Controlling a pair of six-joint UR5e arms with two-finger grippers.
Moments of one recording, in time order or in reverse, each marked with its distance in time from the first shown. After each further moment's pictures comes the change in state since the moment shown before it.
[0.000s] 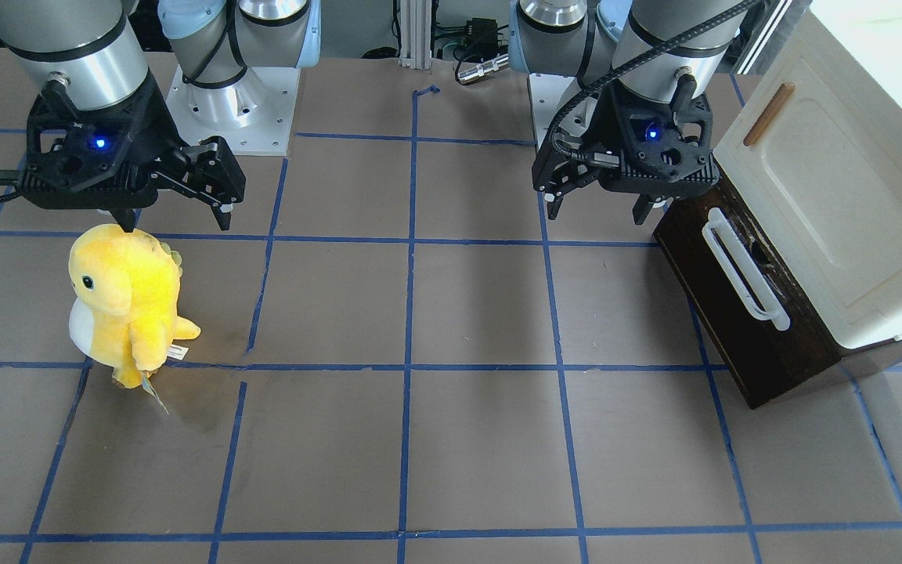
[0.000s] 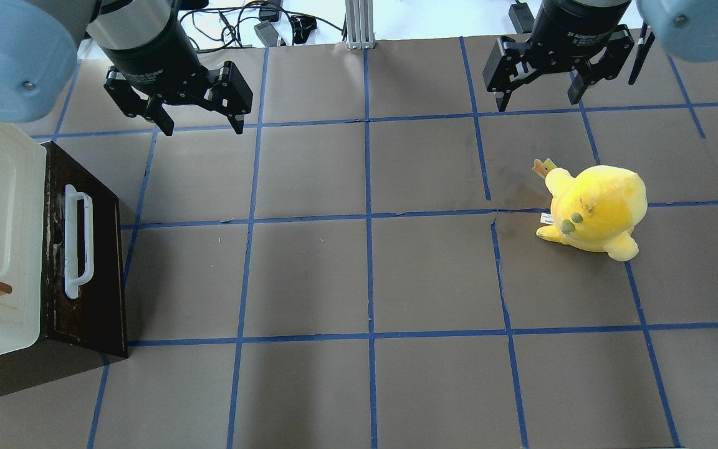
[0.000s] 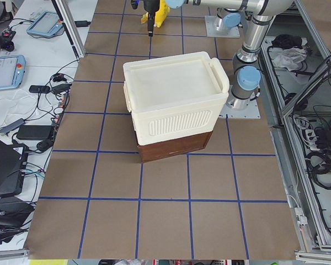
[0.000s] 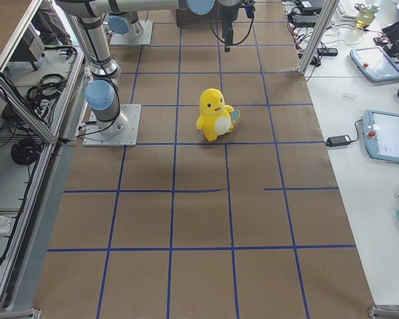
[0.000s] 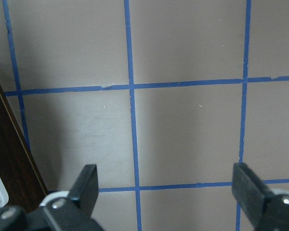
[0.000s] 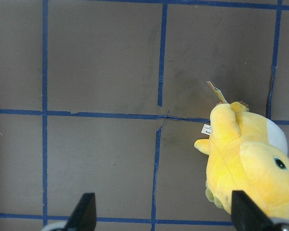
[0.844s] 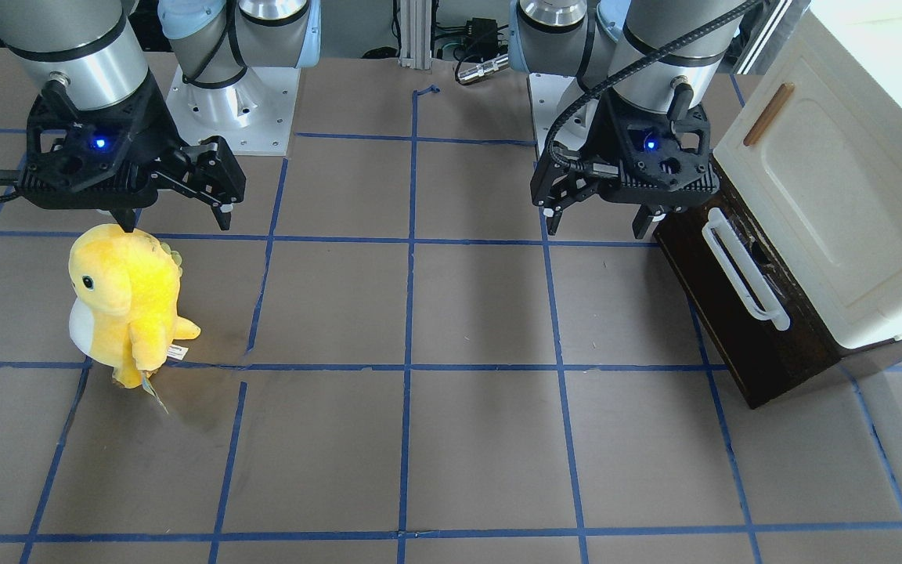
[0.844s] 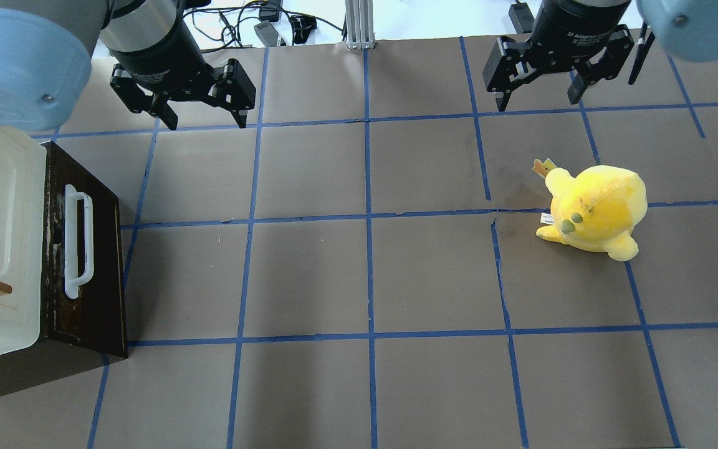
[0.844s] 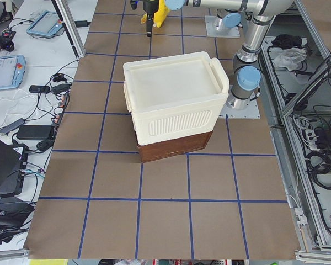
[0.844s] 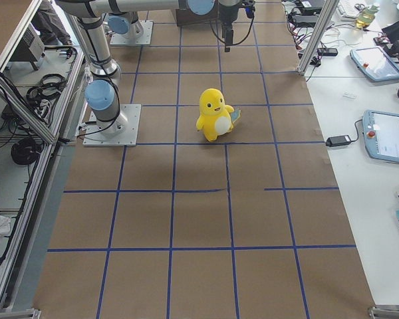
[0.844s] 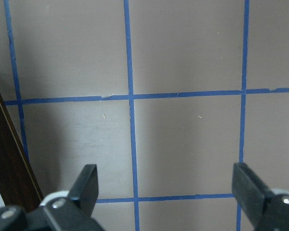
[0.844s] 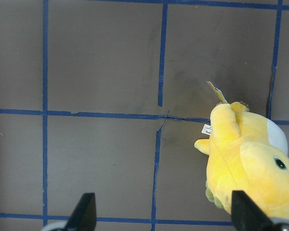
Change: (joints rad) left arm -0.005 -0.015 -0.023 0.100 0.014 -0.014; right arm 0.000 0.000 0.000 0.000 0.001 -0.001
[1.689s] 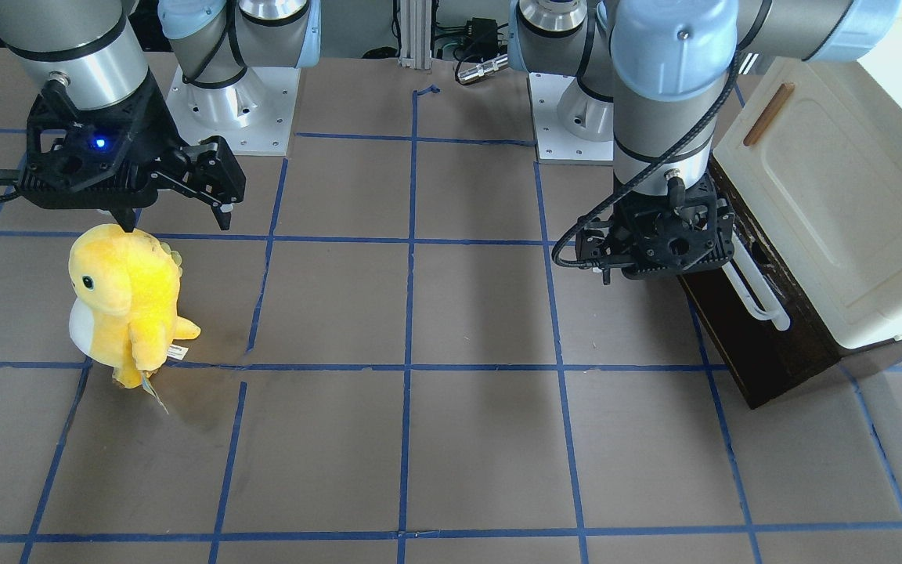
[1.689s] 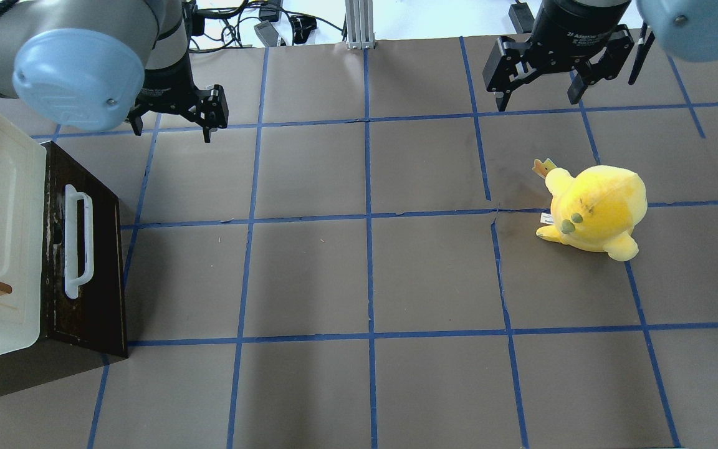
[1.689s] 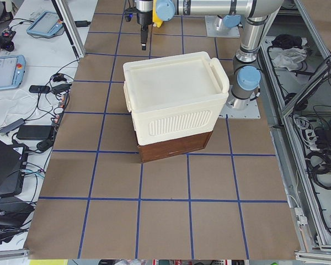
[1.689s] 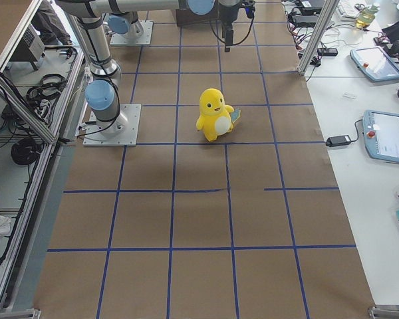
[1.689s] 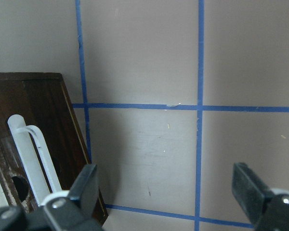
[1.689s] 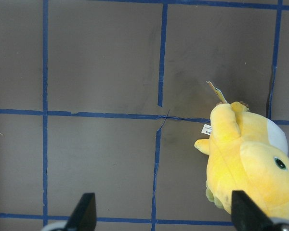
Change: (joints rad) left arm -0.032 -0.102 -0.019 0.001 0.349 -0.071; right arm 0.000 0.000 0.000 0.000 0.000 0.001
